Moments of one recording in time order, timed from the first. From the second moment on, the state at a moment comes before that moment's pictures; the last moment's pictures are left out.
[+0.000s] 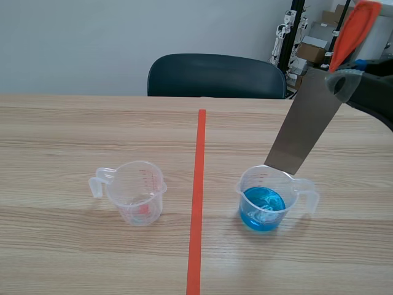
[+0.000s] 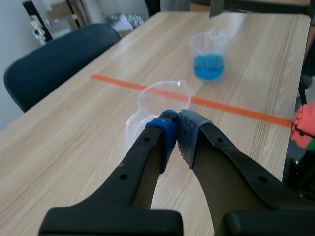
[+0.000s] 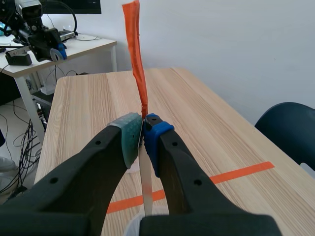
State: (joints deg) left arm 38.9 -69.7 0.6 73.9 -1.1 -38.5 -78.7; right arm 12.6 73.0 -45.9 88.6 30.9 44.3 56.3
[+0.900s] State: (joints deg) left arm 10.4 -51.5 11.3 105.9 -2.9 -41.4 -20.2; right arm 15.0 75.6 -45.9 89.3 40.0 44.4 51.0
